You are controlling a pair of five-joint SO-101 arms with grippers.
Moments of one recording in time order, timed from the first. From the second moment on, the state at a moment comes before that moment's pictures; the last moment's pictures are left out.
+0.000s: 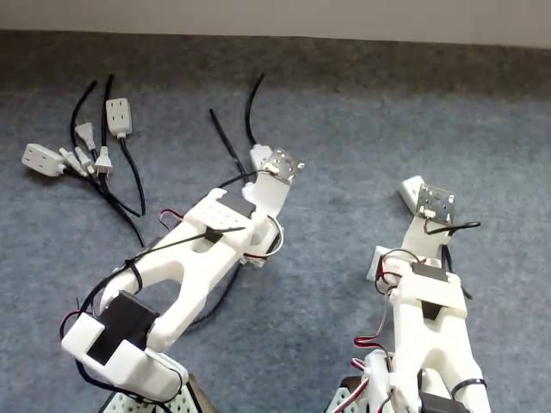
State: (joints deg) left arm 23.3 0.7 33.5 51.3 0.4; right arm 10.5 -32.4 72.1 32.3 -1.9
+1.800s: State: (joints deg) left arm 24.3 -93.0 96.2 -7.9 8.3; right arm 5.8 -32.4 64.7 38.2 -1.9
